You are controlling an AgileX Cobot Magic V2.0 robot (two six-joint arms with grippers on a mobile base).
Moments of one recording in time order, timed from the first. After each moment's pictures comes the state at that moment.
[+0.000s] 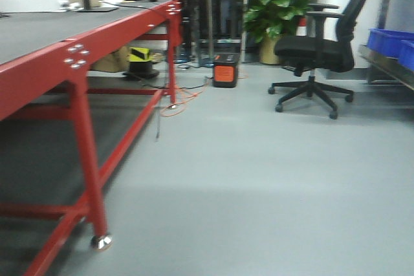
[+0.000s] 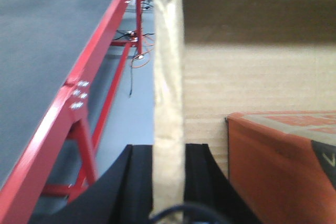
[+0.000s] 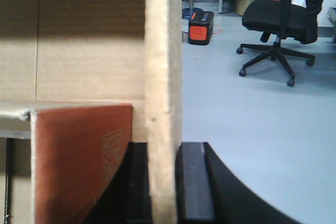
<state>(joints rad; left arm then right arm) -0.51 1.44 -1.79 0.69 0.87 -0.68 0.36 1.33 -1.58 -0.48 0.69 0.58</state>
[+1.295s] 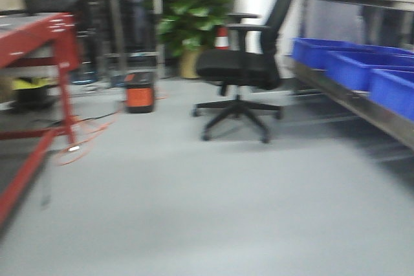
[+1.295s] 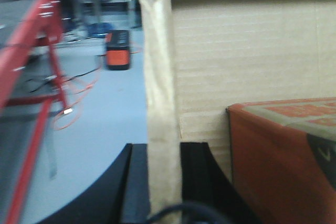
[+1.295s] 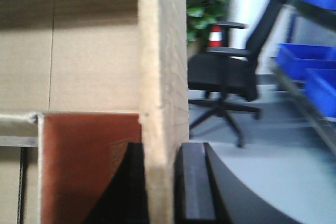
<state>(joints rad) -0.51 1.44 -1.79 0.72 0.87 -0.68 0.36 1.34 -1.58 -0.50 0.54 0.58</state>
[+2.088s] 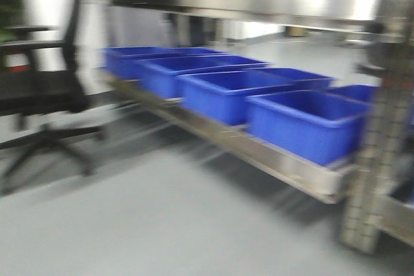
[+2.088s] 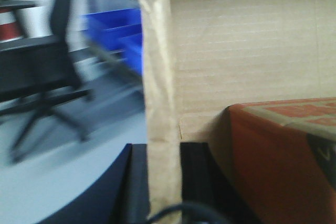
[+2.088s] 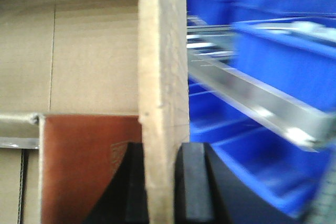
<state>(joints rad) -0.51 1.44 -1.79 0.72 0.87 -0.68 0.36 1.34 -1.58 -0.51 0.53 0.58</state>
